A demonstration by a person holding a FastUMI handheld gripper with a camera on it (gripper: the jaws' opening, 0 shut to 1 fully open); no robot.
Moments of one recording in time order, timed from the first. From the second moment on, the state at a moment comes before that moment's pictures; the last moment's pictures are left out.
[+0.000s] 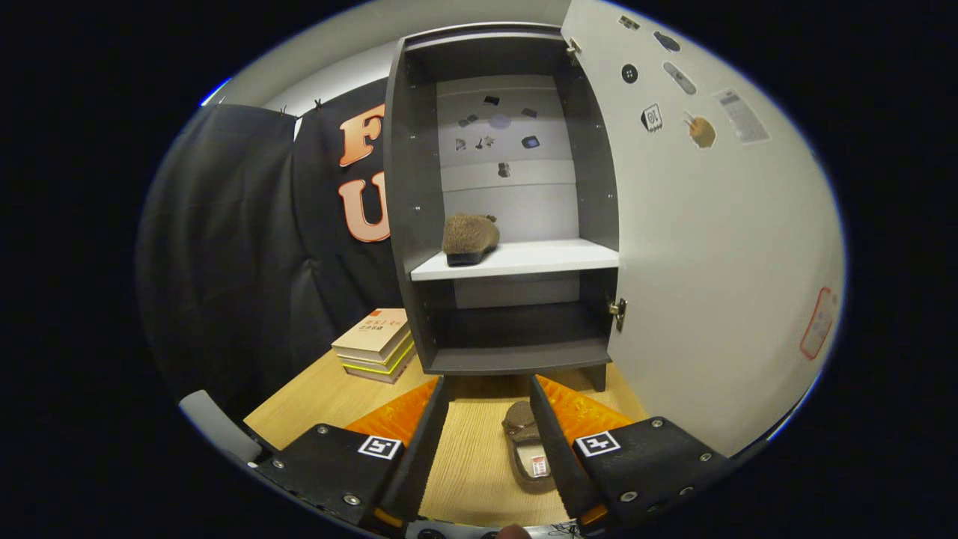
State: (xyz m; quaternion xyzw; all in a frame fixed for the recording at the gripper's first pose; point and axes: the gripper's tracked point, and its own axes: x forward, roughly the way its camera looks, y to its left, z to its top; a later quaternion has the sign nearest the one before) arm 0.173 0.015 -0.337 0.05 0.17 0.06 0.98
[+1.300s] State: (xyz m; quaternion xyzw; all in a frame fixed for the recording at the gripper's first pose) arm 0.261 0.039 -0.590 0.06 0.35 0.11 0.93
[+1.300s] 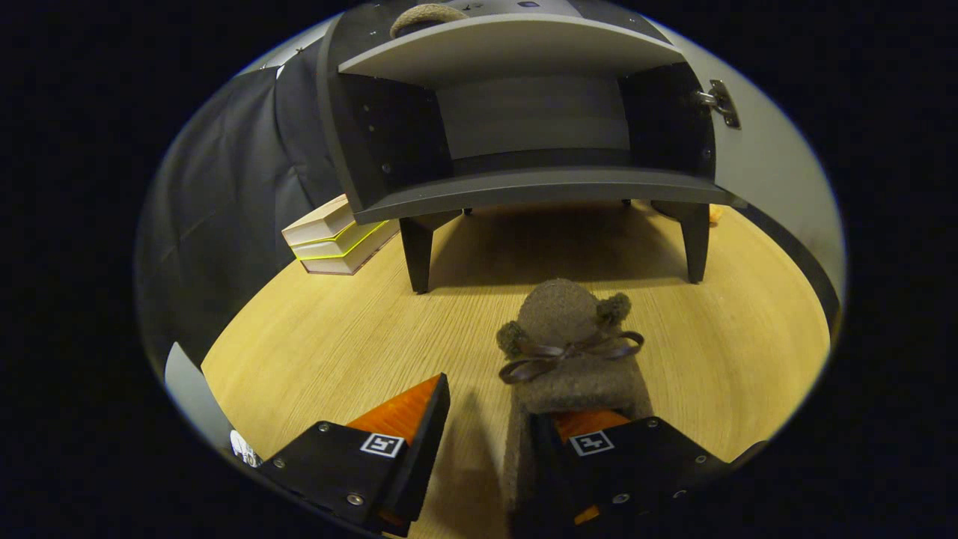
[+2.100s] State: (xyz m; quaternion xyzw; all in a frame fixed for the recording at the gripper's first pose) arm 0.270 0.019 -0.521 0.07 0.34 0.07 0.93
